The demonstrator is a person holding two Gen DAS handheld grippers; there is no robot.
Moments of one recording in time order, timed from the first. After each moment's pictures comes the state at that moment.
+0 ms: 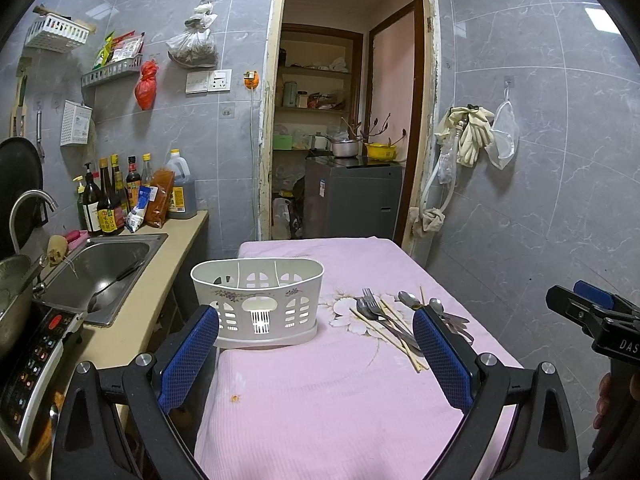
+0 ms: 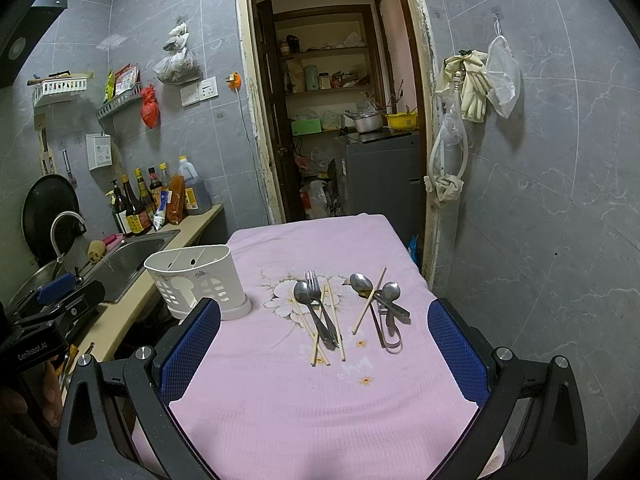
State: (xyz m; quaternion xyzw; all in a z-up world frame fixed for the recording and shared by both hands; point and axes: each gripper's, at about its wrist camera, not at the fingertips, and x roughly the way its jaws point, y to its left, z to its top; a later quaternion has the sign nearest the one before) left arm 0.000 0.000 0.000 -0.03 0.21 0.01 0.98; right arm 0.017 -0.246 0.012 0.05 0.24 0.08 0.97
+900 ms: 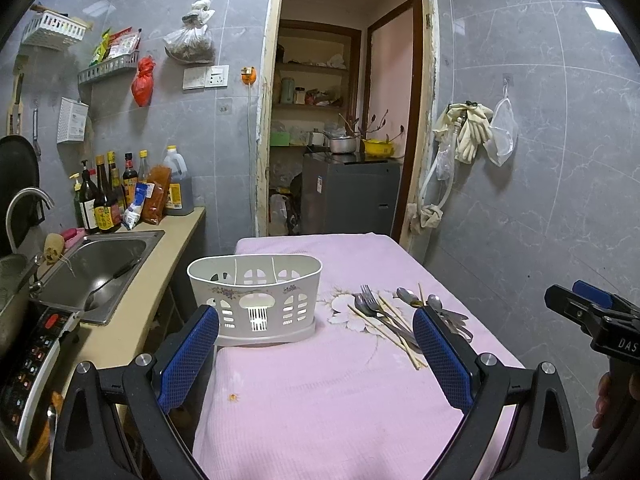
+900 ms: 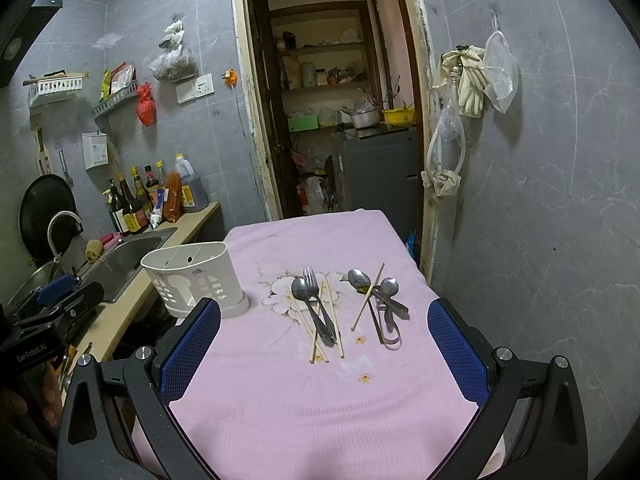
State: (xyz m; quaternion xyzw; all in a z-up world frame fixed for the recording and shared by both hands) left arm 0.000 0.000 0.000 -0.03 0.21 0.00 0.98; right arm 0.016 -0.243 0.014 0.05 0.24 0.07 0.97
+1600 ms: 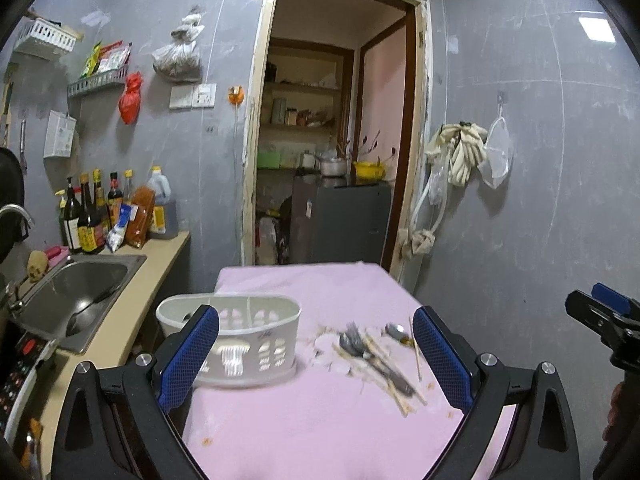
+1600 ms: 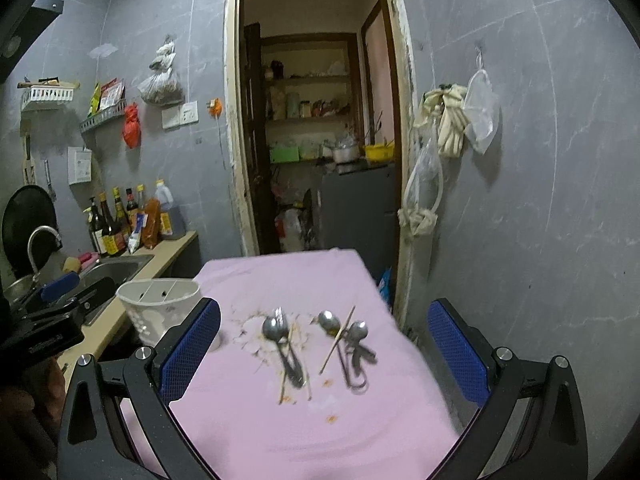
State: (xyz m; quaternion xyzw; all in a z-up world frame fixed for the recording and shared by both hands) left arm 0.044 -0.034 -0.005 -0.04 0.16 -0.01 0.99; right arm 0.027 -0.274 0.035 0.02 0.18 0.03 0.98
